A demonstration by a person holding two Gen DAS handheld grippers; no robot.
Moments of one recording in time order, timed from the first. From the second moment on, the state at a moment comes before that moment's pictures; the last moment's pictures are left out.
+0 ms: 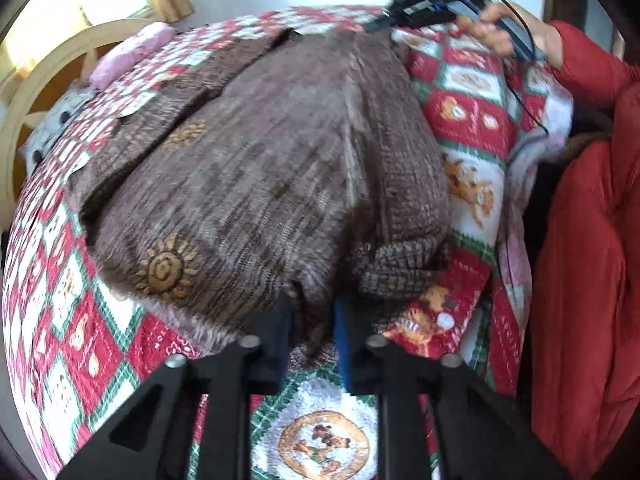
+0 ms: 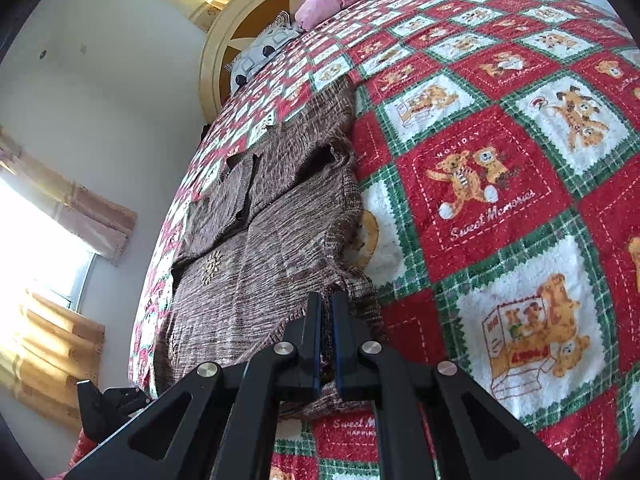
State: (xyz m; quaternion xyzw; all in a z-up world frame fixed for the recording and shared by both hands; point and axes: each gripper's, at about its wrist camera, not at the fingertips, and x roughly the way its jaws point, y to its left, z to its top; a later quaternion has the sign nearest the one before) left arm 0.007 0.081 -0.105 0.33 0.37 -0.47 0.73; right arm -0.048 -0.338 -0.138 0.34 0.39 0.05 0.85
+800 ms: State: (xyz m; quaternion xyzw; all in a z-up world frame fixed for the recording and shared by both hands) left arm 0.203 0.102 -0.128 -0.03 0.46 -0.26 0.85; right arm -0.035 -0.387 -0.143 0.42 0.34 0.00 0.84
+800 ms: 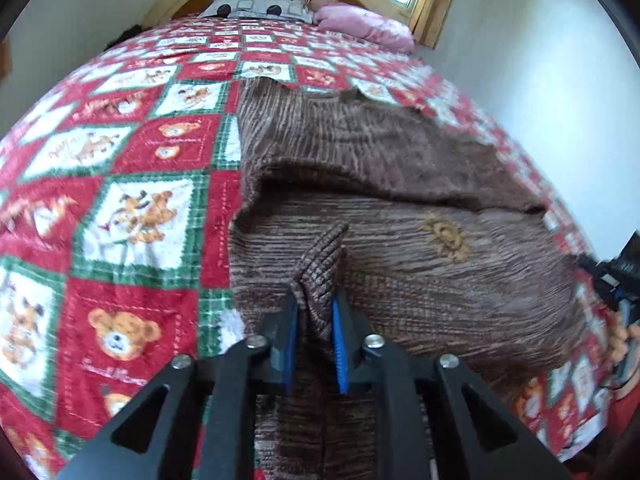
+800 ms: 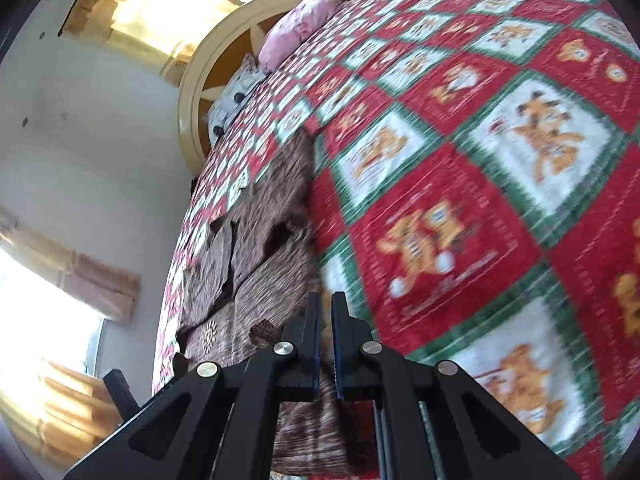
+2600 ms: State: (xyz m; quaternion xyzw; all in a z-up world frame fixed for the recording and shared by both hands) left arm 0.175 0.127 -0.056 -0.07 0.34 -0.34 0.87; right arm -0.025 -0.295 -0.068 0.10 0.32 0.06 0.94
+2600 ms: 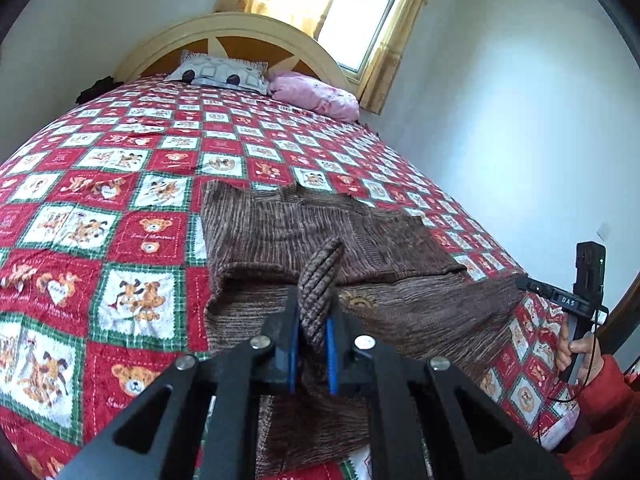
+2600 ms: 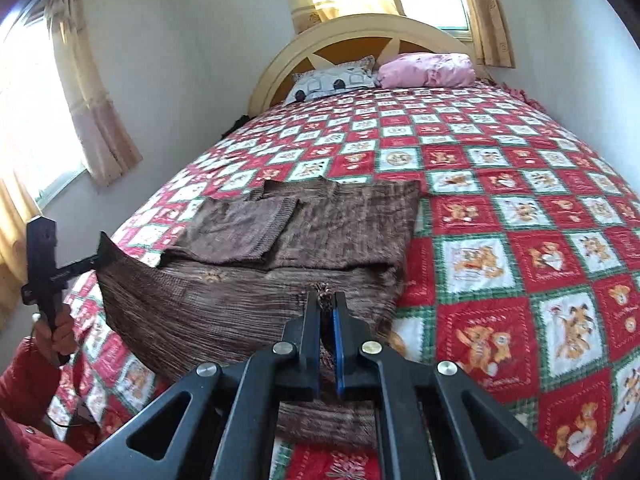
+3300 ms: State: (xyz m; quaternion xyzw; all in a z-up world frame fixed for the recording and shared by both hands) left arm 0.308 0.078 -0.035 -0.04 0.34 -0.23 0.91; right arm 0.131 -0.308 -0.016 0.01 0.28 -0.03 0.96
